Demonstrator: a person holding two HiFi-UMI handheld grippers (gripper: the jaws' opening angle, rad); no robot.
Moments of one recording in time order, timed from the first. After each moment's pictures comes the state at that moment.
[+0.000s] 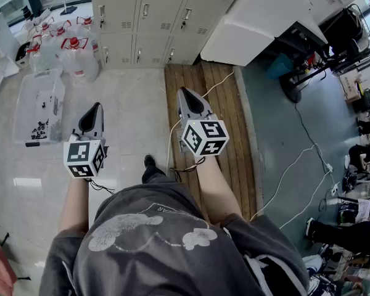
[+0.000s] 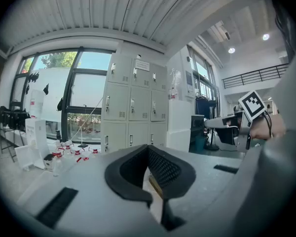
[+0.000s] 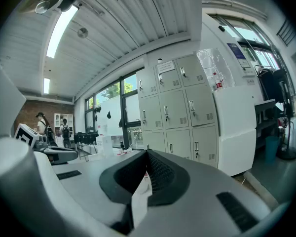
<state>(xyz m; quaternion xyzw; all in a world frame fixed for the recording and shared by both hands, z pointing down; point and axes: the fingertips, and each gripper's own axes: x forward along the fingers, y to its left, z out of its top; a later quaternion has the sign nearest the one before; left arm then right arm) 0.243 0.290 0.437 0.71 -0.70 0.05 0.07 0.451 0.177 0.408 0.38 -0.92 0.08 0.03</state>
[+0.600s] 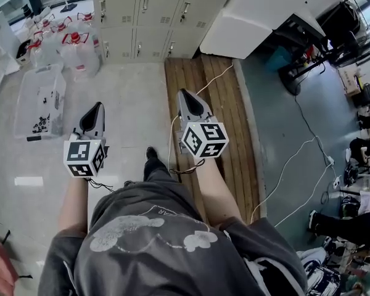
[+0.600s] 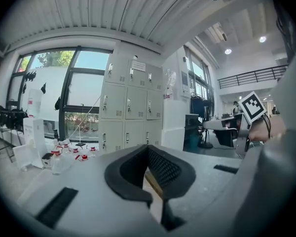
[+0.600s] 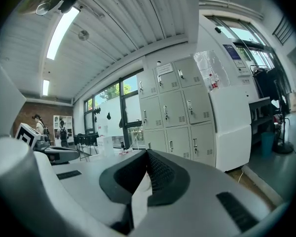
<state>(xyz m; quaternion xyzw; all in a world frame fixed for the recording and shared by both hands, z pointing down) 0.260 0.342 0.442 0.72 -0.68 0.05 0.07 0.467 0.238 0.419 0.38 -0.92 0.09 0.02</state>
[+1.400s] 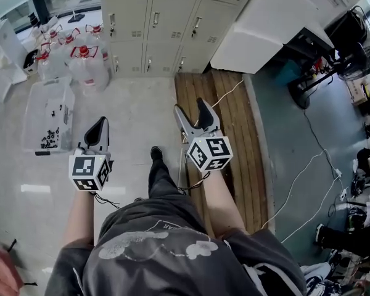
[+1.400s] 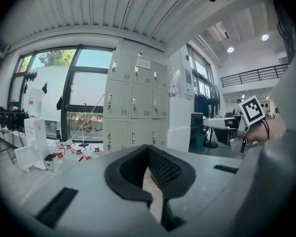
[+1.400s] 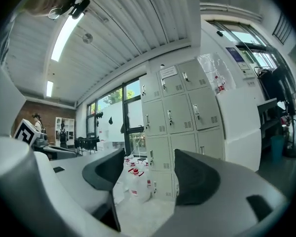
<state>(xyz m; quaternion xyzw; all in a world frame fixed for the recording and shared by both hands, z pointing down) 0.209 0.305 0.449 0.72 -0.69 0.06 0.07 0.419 0.189 0.421 0.37 -0.93 0.06 -0.02</state>
